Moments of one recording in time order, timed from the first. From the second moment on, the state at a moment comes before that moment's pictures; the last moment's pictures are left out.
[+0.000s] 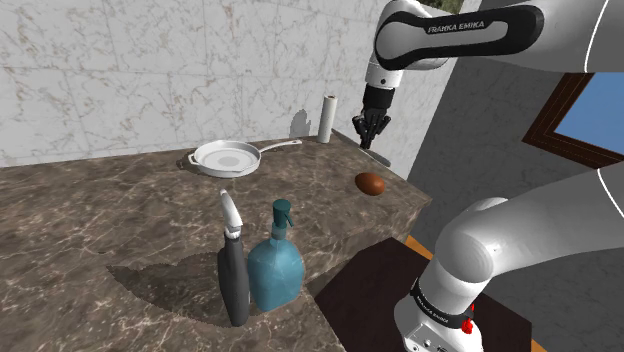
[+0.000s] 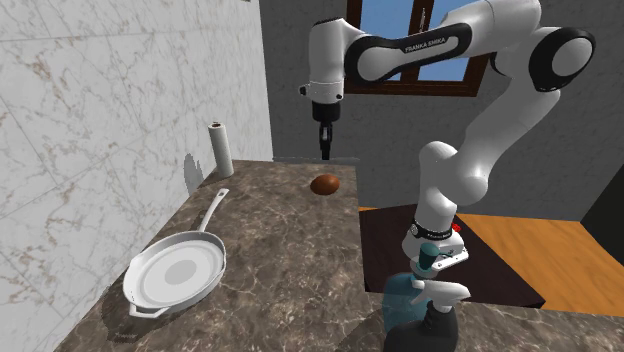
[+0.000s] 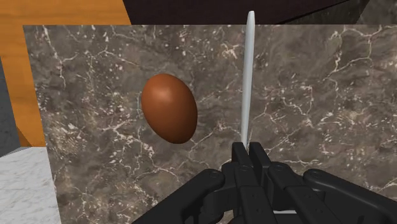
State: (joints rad) arm -0.18 -0.61 -0.09 -2.41 -0.07 1.77 0.06
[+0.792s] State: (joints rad) arm -0.18 -0.59 -0.08 -2.23 -0.06 1.61 0.06
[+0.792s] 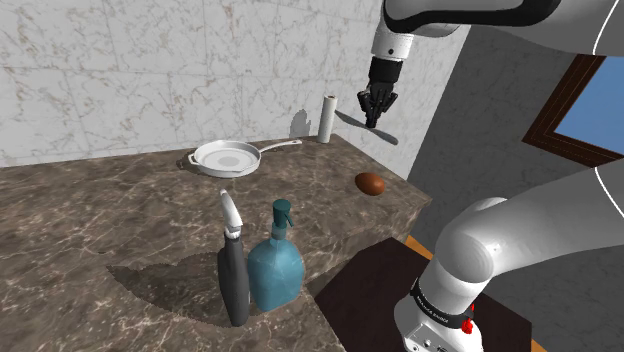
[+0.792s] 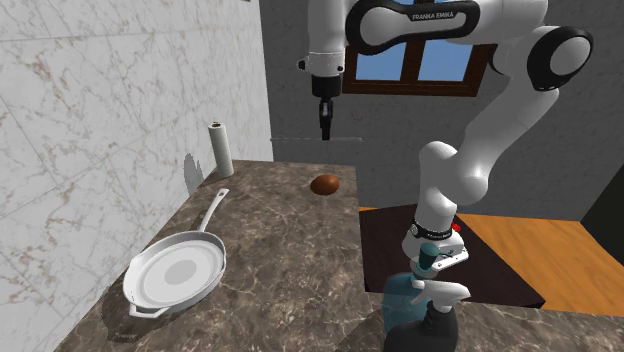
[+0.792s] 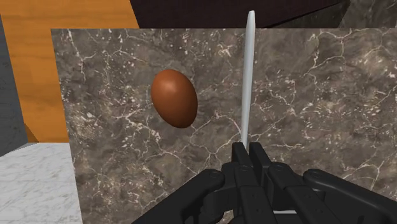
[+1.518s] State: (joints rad) arm -0.18 -0.55 -0.08 -2.05 -0.06 1.47 0.05
